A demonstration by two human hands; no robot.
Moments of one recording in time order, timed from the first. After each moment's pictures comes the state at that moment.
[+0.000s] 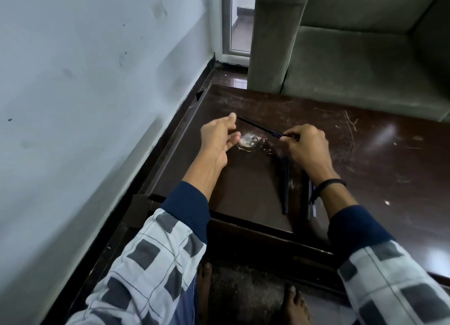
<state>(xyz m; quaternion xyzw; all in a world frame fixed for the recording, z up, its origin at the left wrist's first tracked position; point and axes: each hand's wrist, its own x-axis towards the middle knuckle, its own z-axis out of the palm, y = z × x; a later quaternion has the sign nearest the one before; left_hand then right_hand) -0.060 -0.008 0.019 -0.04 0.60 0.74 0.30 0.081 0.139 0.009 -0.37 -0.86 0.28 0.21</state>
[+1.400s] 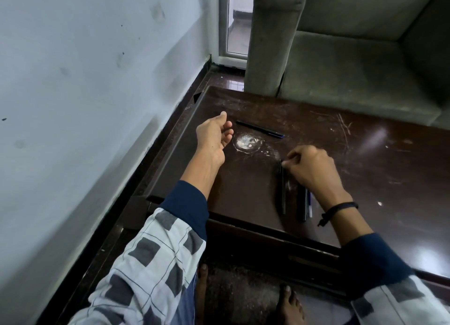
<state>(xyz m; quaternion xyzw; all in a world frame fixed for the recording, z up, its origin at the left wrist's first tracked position) -0.066 -0.010 0.023 -0.07 0.57 0.77 0.28 0.120 0.116 0.020 -0.38 -0.90 0.21 0.08</state>
